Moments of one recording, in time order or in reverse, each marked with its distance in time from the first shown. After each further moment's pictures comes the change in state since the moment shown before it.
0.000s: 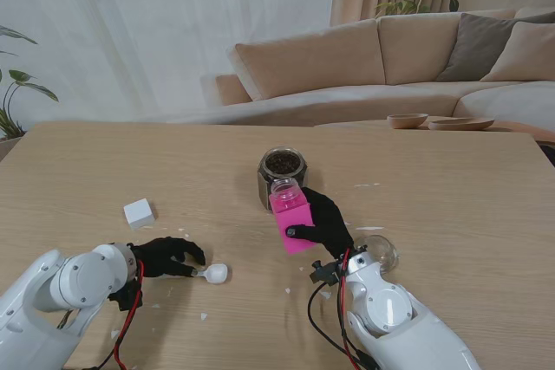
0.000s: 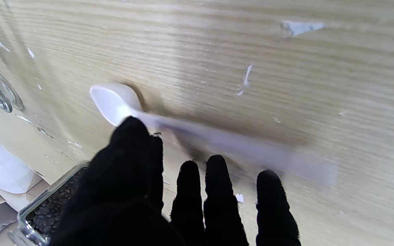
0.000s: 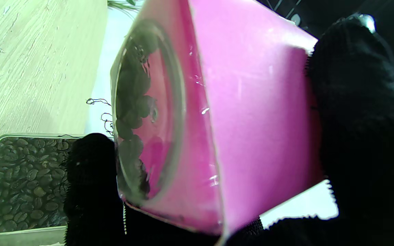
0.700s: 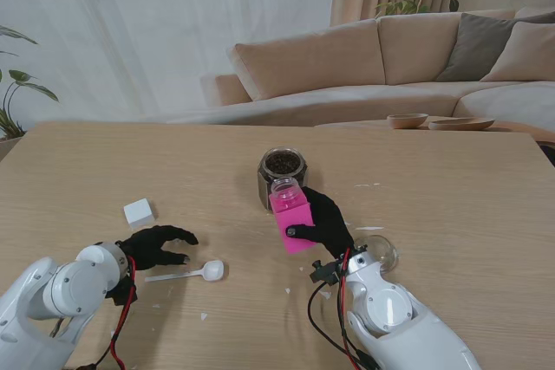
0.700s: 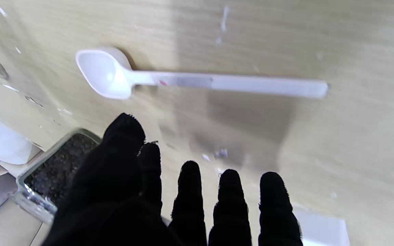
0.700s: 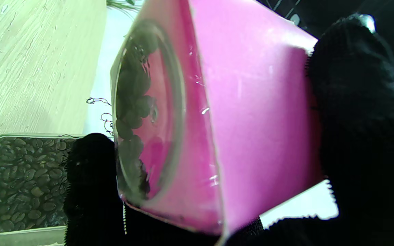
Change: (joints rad) left arm 0.051 -0.026 -0.064 -0.011 0.055 -0.044 0.141; right arm -0.001 0.000 0.002 -0.004 0.000 0.000 -0.001; left_hand -0.057 -0.019 -0.010 0.000 -0.009 -0.026 -0.153 -0.191 0.010 -0.001 -0.012 -0.012 -0.029 0.101 -0.315 -0.157 0.010 0.013 -0.076 -0.008; right_hand 0.000 0.000 0.000 0.000 0.000 0.000 0.000 0.000 0.000 0.000 0.000 0.000 0.000 0.000 0.000 0.000 0.000 0.000 0.000 0.000
